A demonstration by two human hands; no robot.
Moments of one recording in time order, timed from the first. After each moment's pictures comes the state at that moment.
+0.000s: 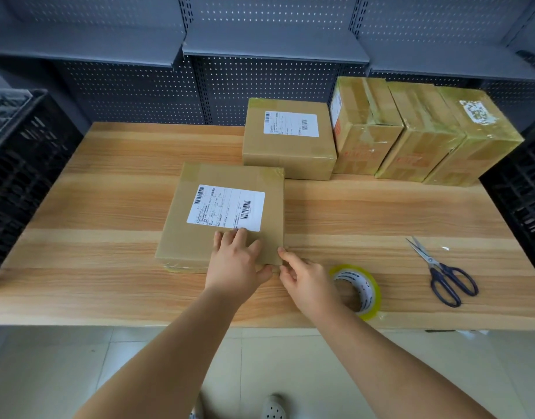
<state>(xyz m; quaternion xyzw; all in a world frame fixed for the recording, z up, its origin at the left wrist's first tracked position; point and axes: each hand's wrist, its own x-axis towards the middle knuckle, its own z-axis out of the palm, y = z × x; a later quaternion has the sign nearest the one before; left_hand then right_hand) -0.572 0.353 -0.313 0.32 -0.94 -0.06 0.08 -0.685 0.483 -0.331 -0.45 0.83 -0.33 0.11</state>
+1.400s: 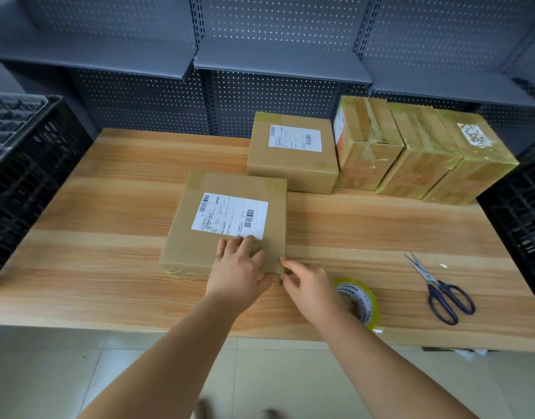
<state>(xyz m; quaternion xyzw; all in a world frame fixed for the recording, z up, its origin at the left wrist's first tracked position) -0.571 0.352 -0.312 0.29 -0.95 -0.03 0.09 -0.695 0.478 -0.314 -0.44 0.83 -0.31 0.16</state>
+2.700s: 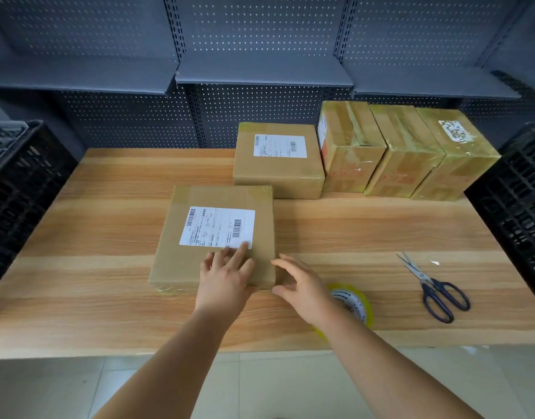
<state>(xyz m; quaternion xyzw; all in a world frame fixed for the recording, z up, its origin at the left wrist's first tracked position) -0.575 0.347 -0.308 0.30 -0.95 0.00 0.04 -0.719 0.478 -0.313 -0.41 0.77 -0.37 0.33</state>
